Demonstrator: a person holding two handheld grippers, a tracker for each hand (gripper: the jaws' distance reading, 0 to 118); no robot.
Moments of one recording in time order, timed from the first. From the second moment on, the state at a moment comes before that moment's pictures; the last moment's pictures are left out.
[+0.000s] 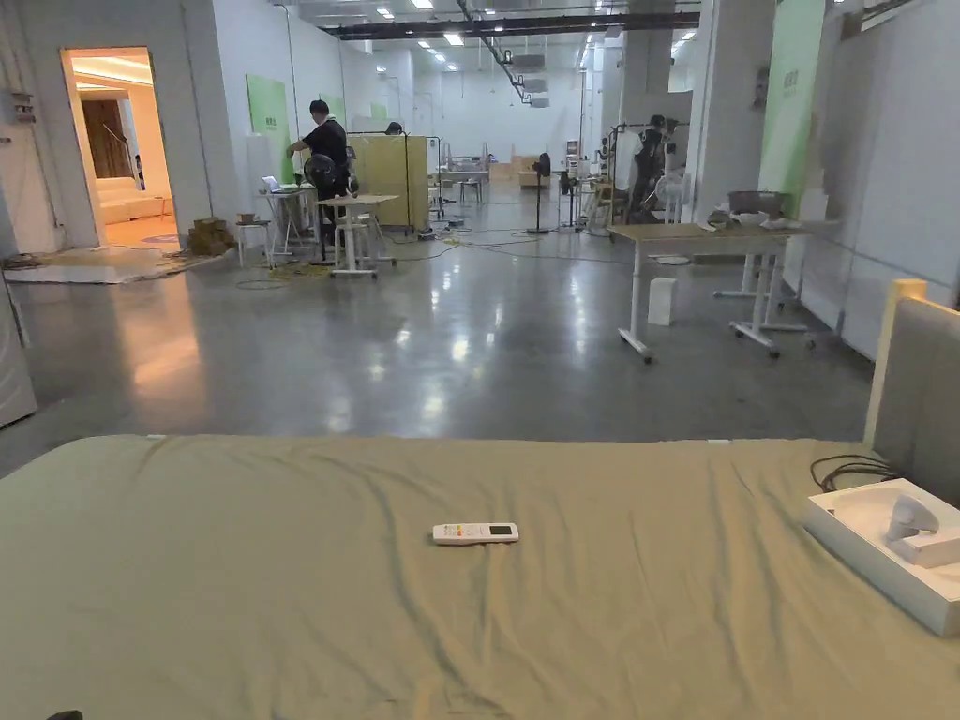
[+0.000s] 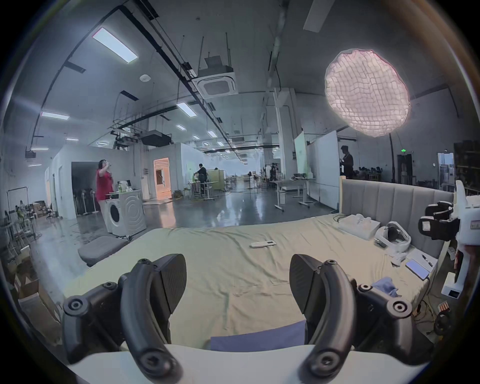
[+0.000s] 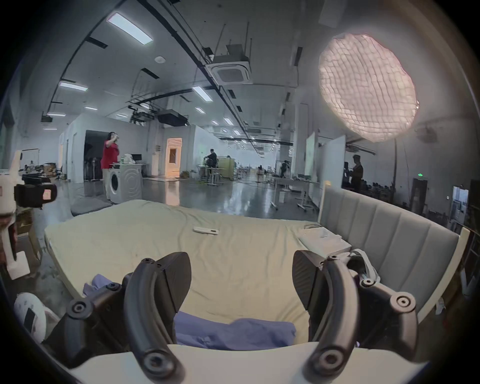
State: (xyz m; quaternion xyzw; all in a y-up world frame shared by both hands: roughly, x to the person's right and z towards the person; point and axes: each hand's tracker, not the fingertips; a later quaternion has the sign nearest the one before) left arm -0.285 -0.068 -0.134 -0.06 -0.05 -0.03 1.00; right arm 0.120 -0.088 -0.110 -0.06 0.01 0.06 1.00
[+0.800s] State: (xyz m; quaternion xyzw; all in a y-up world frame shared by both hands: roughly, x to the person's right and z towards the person) left arm -0.310 -0.087 -0.165 -0.12 -0.10 0.02 0.99; right arm 0.120 -0.095 -0.112 -0.08 0.01 0.00 1.00
